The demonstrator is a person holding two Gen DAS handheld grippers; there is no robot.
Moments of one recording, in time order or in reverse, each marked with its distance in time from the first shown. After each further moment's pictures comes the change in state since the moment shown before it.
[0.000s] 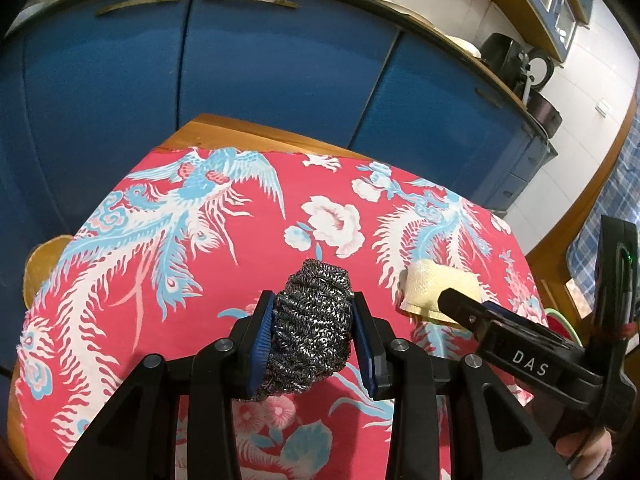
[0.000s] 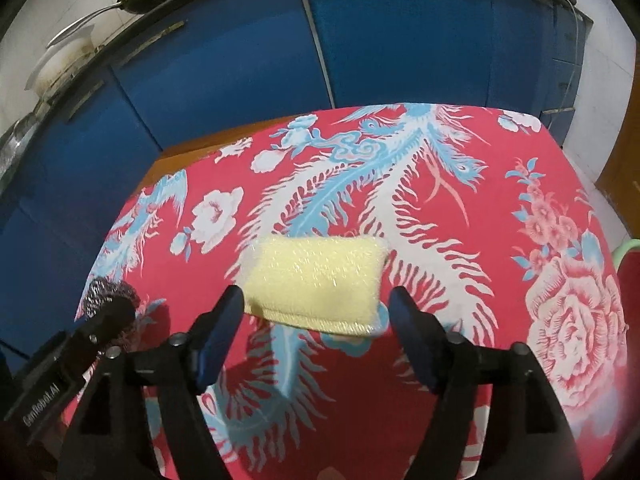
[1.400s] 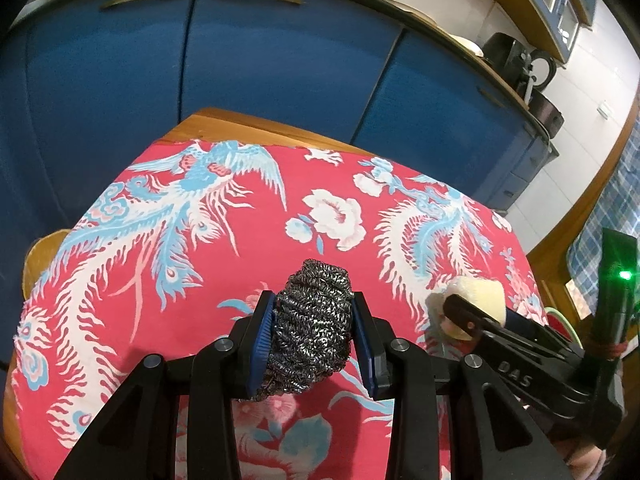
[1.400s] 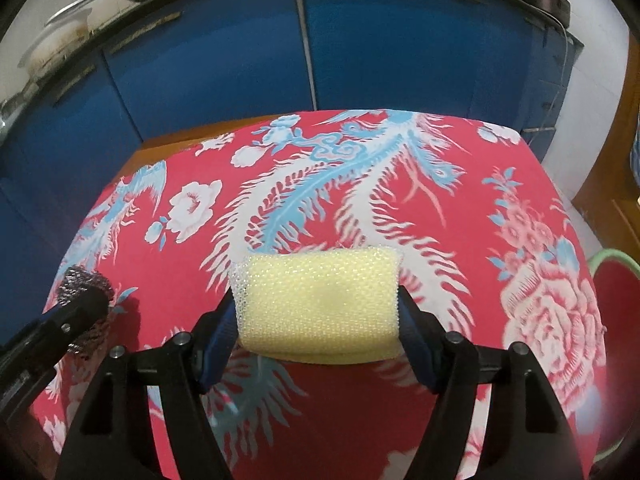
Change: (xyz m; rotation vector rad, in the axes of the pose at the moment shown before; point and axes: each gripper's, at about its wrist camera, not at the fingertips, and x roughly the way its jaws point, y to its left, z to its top) left arm 0.001 0.000 -0.004 -0.005 0.011 -0.002; right arm -0.005 -0.002 -0.013 -0.051 -0.029 -0.101
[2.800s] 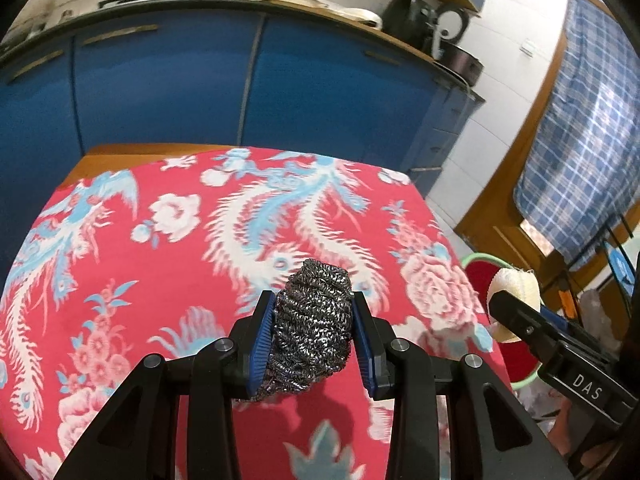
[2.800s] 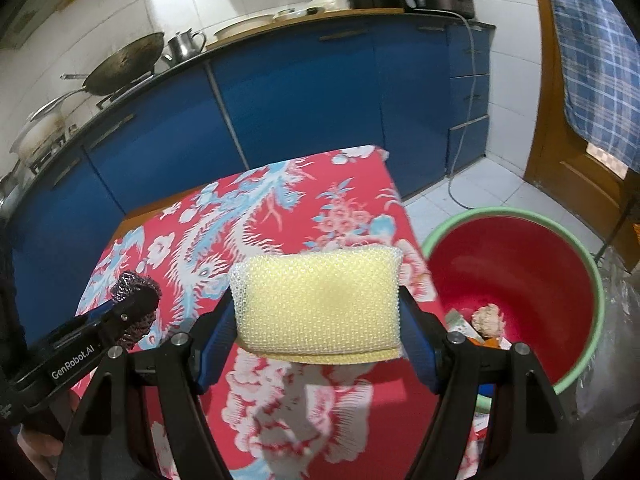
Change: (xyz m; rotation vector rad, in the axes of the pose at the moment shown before) left arm -0.027 -0.126 -0.029 0.238 0.031 -0.171; right arm -0.134 -0.111 -0.046 0.203 -0.166 -0.066
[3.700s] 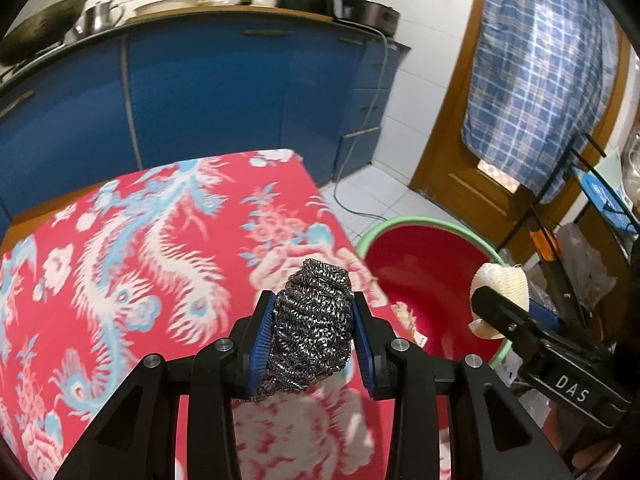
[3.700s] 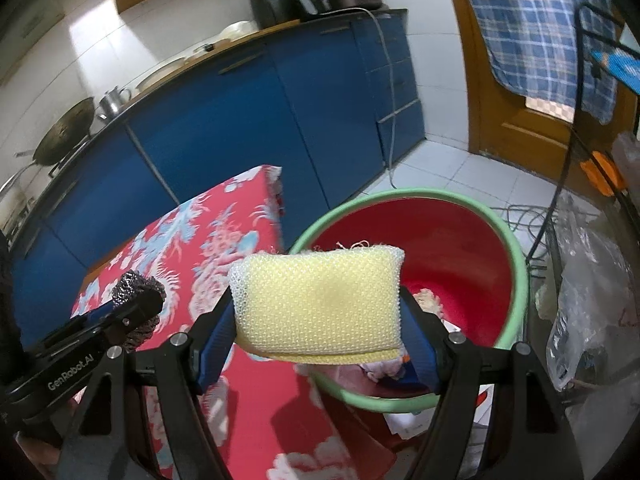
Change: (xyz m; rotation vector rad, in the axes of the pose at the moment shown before) left arm 0.039 -0.137 0.001 0.247 0.071 -0.095; right arm -0.030 -0.127 -0.015 0.226 -0.055 -0.096
